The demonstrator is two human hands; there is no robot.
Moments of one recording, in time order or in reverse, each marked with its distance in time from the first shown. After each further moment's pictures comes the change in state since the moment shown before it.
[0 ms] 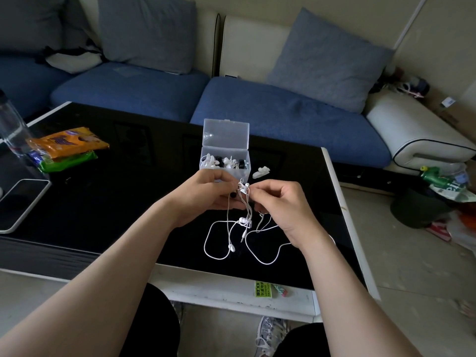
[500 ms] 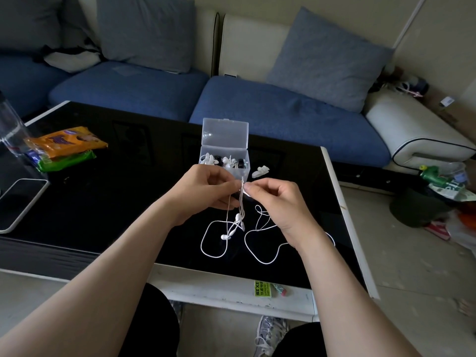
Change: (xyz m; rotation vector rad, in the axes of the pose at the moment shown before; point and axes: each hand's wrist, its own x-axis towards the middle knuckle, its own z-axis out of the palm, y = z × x) left_hand -0.004 0.005 0.002 0.119 0.105 0.056; right_hand 0.000 0.000 0.004 0.047 0.018 0.031
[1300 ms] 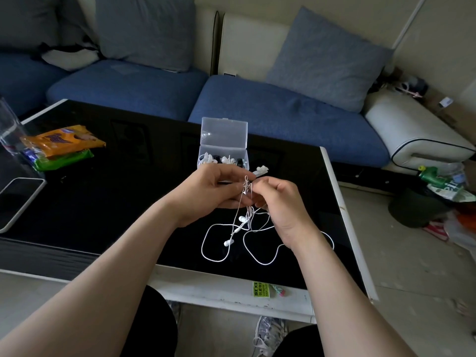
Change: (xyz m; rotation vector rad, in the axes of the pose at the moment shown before) left_hand -0.004 0.006 0.011 -0.026 -0.130 0.100; right_hand -0.001 -0.007 0.006 0.086 0.019 0.044
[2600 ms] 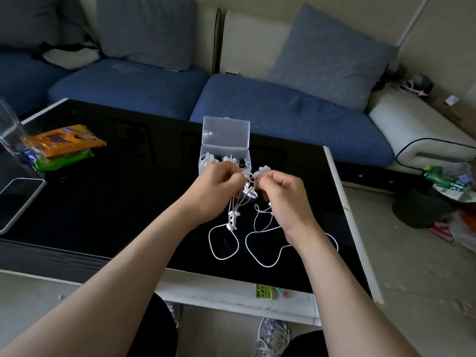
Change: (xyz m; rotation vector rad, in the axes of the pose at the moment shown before) left_hand 0.007 0.006 0.010 0.338 0.233 0.040; right_hand 0.006 -0.006 -0.001 -0.104 0.076 -0.135
